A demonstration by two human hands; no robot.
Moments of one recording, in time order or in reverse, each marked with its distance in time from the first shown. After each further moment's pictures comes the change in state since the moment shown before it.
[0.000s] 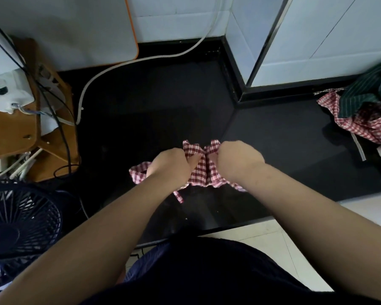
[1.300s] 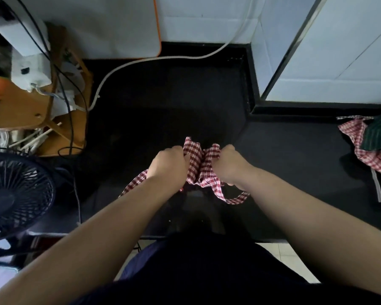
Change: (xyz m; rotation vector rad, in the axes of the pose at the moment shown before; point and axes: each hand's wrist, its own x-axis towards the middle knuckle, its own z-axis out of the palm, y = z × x) left_hand -0.005 0.028 0.010 -0.087 0.174 -0.165; right_hand 0.047 0.034 0.010 0.474 -0.133 -0.097
